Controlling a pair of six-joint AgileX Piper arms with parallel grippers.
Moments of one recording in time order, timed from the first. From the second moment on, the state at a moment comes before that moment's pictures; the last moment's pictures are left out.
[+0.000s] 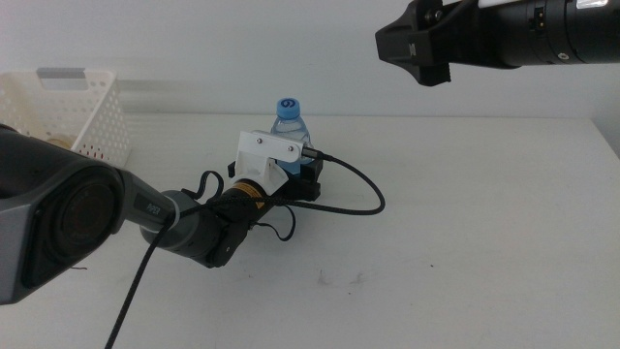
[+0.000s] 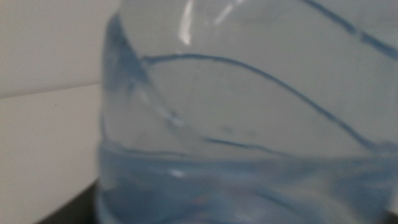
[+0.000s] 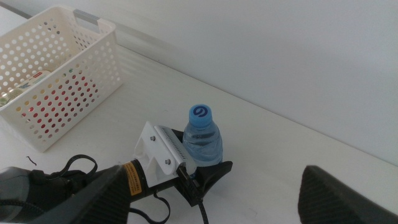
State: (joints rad) left arm -0.42 2.28 -1.12 0.10 -0.84 -0.19; right arm 0.64 1.31 -1.35 -0.09 0.61 0.12
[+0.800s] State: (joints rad) left arm -0.23 1.44 -1.14 -0.11 0.54 0.11; right arm 0.64 1.31 -1.35 -0.09 0.61 0.12
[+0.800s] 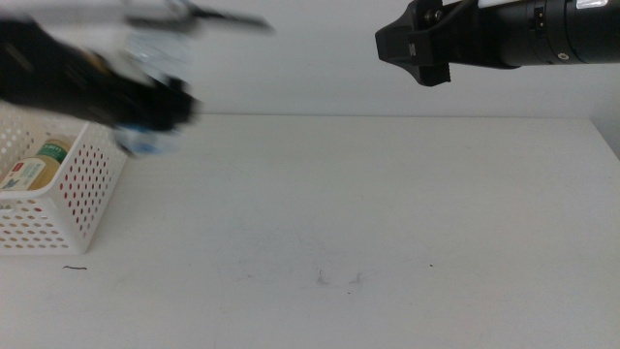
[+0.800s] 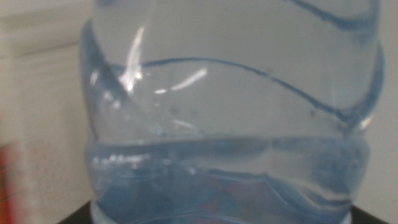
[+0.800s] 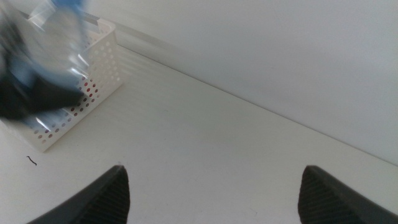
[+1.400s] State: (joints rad) left arm 0.30 1.86 -1.62 -0.29 1.06 0.37; right arm 0.64 1.31 -1.35 -0.09 0.61 0.12
